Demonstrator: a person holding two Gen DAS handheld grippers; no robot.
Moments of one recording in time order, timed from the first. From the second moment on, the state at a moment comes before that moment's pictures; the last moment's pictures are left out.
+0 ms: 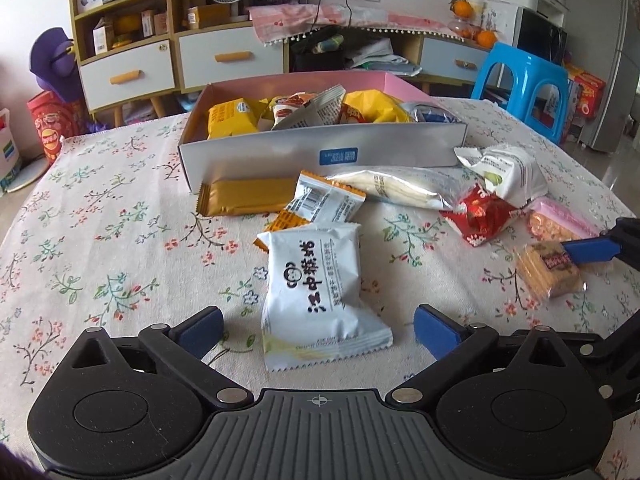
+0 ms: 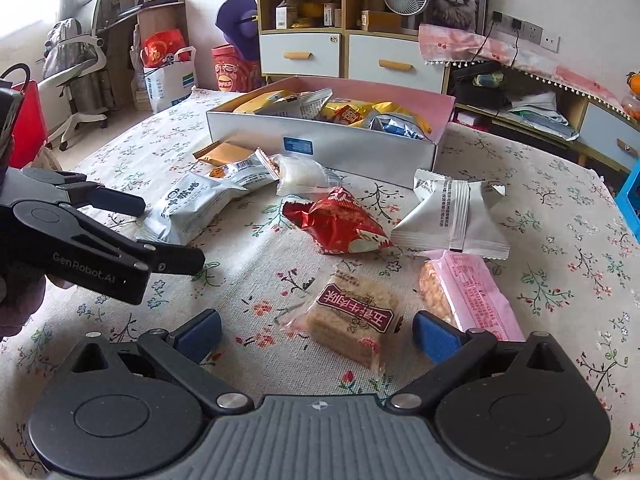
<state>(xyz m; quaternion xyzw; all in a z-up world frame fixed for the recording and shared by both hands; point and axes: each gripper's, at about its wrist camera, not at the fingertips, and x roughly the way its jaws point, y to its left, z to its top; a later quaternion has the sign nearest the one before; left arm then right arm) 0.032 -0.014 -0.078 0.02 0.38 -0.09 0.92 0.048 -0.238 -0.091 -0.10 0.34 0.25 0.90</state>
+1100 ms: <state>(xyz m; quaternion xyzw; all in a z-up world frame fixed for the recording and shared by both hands) 0.038 -0.010 -0.058 -0.02 0.38 -0.12 0.92 0.051 -0.241 -0.074 -0.09 0.33 0.25 0.90</state>
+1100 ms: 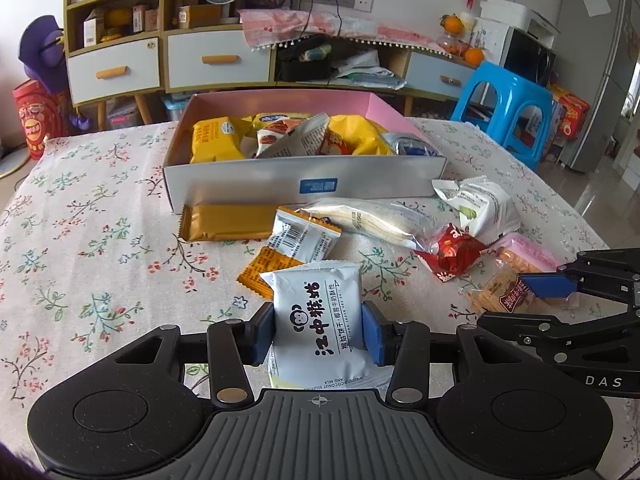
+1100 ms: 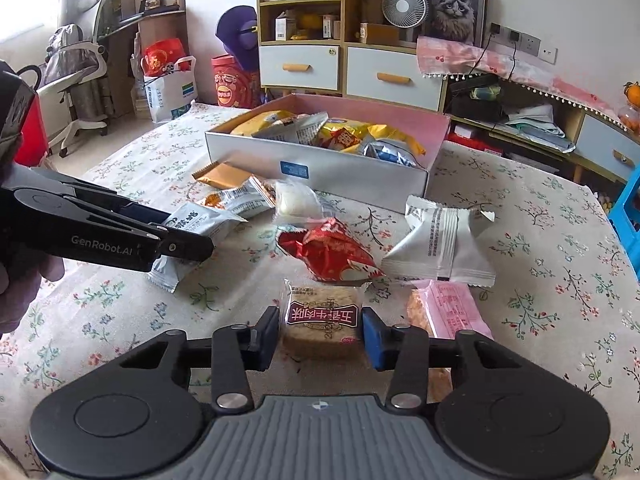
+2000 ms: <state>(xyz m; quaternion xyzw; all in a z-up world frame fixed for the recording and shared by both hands) 0.050 0.032 -0.018 -0.09 0.38 -0.09 0.92 0.072 -0.221 -0.030 -0.06 0.31 0.26 0.91</state>
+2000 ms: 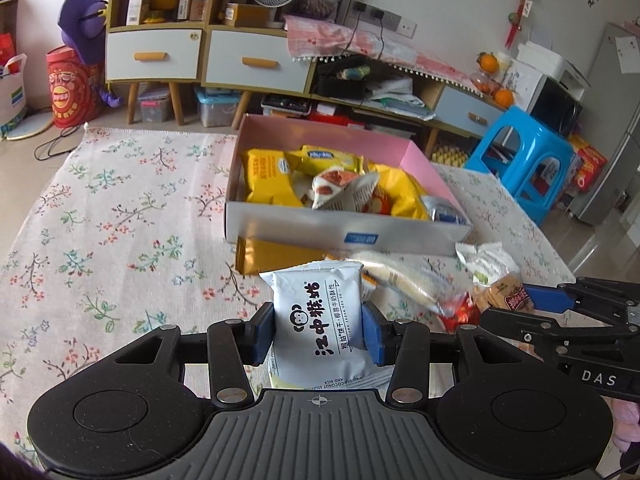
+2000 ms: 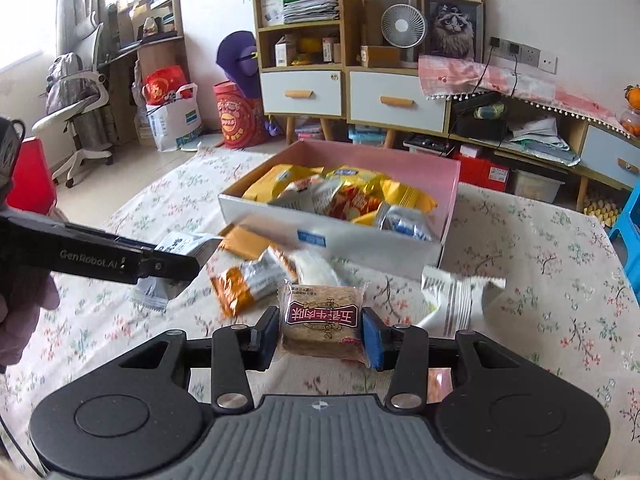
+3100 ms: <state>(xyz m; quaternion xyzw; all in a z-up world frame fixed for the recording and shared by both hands) 0.195 0.034 -0.002 -0.11 0.33 -0.04 0.94 0.201 -0.213 -0.005 0.02 0.30 0.19 0.93</state>
